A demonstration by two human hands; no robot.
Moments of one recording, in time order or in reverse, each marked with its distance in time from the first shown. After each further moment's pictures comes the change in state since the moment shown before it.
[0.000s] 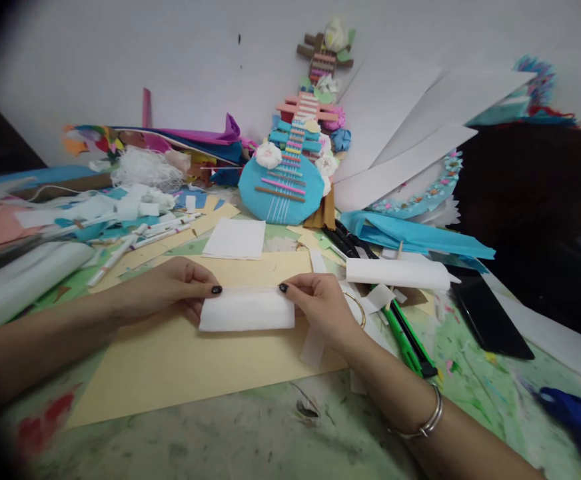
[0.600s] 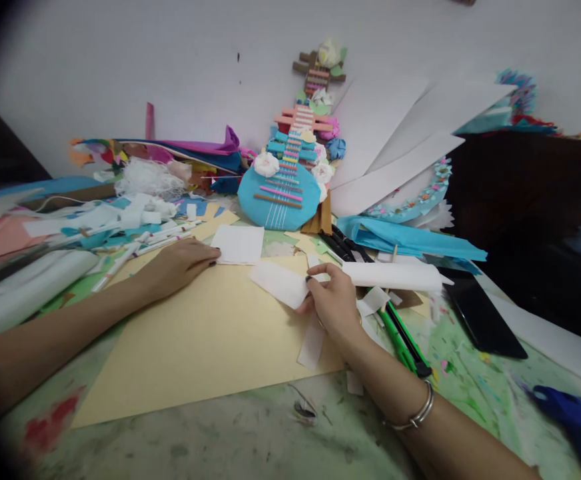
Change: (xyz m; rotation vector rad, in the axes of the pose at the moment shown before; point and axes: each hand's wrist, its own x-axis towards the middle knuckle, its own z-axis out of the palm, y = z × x) left_hand 0.044 -0.023 -0.056 1.316 0.548 0.742; right_hand 0.010 0.013 -0.013 -0.070 0.319 -0.019
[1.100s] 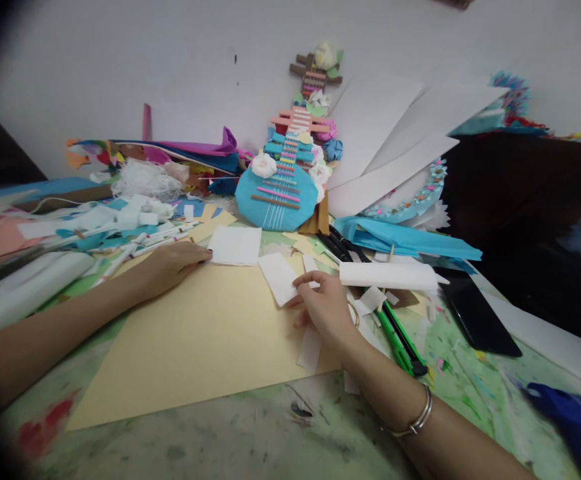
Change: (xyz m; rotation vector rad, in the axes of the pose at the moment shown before) left_hand -0.005 -0.013 -0.002 0.055 -0.038 0.059; right_hand -0.011 -0.016 0.004 -0.004 -0.117 0.135
